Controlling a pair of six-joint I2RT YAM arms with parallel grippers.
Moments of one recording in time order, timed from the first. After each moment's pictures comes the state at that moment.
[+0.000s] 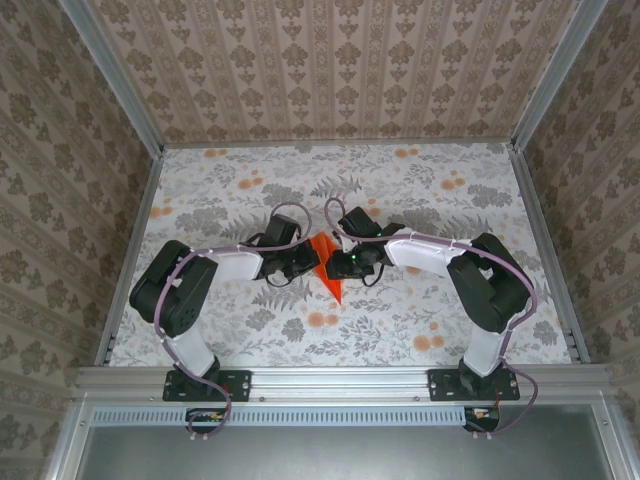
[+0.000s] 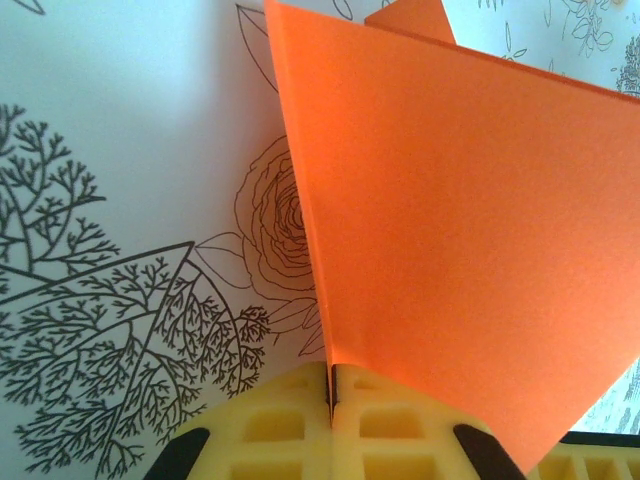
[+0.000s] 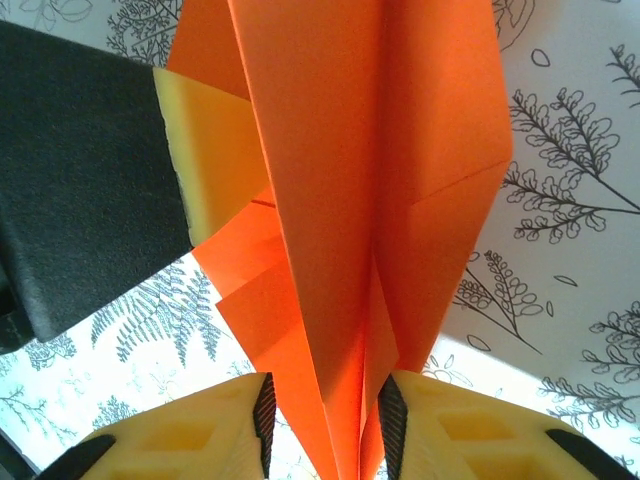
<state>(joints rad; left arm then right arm) -0.61 1.72 0.79 0.05 0.35 -0.93 0.66 1.80 1.11 -0.43 -0.32 0.53</state>
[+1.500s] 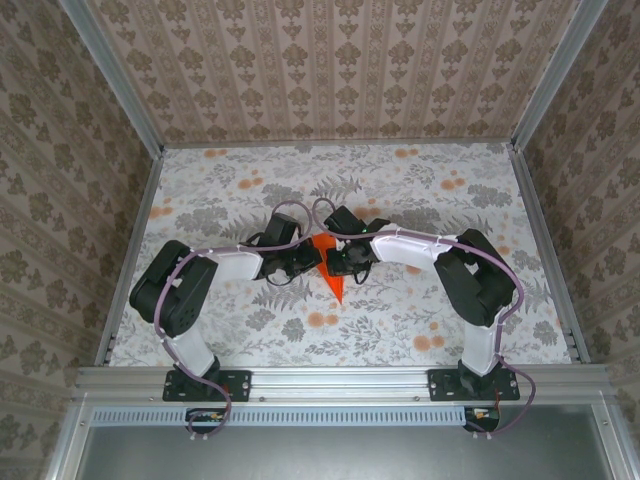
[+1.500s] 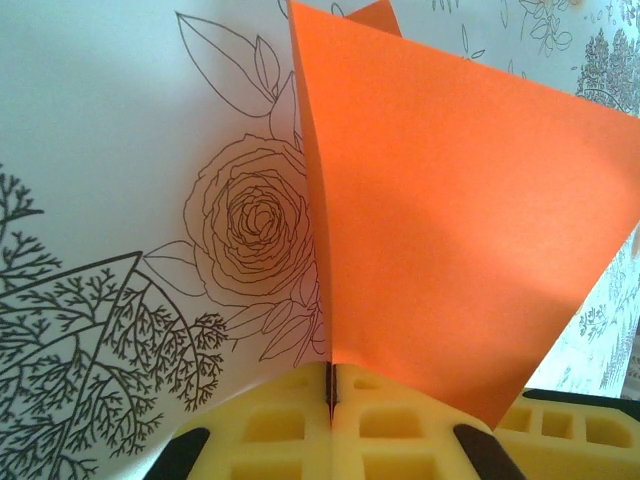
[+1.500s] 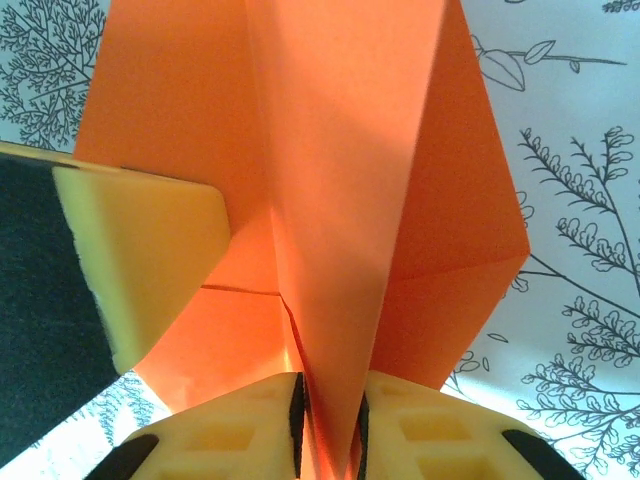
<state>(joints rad) -0.61 1.72 0.79 0.08 0.38 -0.93 0.71 1.89 1.23 -0.53 -0.12 0.54</state>
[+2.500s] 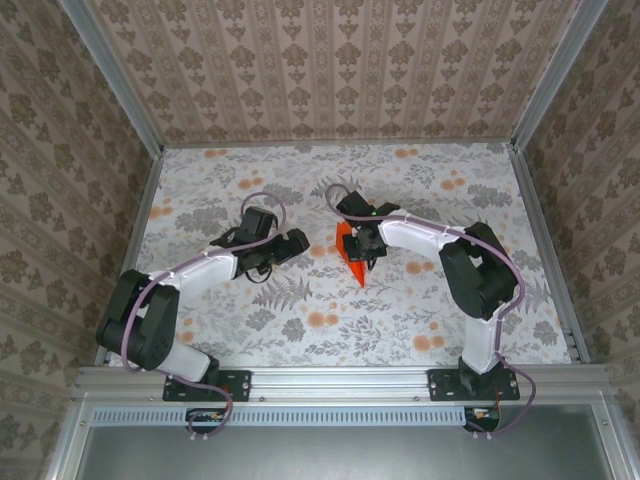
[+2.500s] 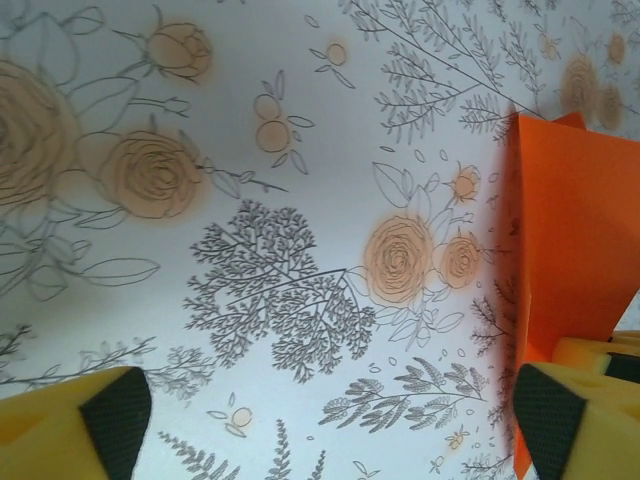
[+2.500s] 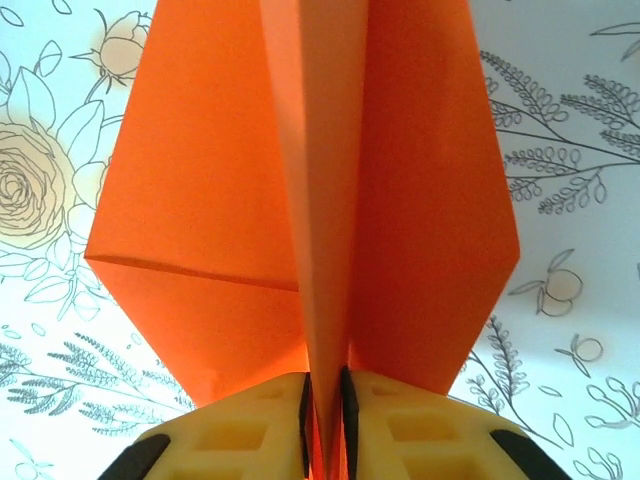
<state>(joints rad) -0.51 1.47 0.78 -0.22 0.18 -0.83 0.60 1.92 1.32 -0.68 0.04 0.49</state>
